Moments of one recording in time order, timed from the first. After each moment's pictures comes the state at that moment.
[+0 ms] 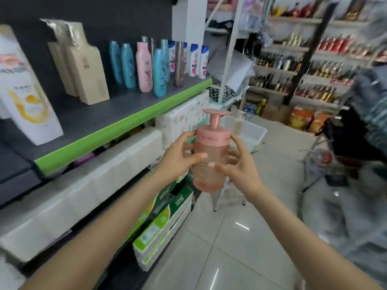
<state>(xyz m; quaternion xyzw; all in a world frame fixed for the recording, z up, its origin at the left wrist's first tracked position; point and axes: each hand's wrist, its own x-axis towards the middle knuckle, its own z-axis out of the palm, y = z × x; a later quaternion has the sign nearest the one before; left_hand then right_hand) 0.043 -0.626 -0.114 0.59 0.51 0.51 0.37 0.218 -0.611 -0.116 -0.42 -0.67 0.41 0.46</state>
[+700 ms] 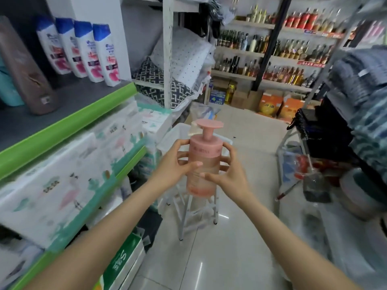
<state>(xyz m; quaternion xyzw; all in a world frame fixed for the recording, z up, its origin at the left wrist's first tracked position) 0.207 -0.200 -0.160 0.59 0.48 0.45 0.47 0.376 -0.213 -0.163 -0.49 -0.64 0.37 0.46</state>
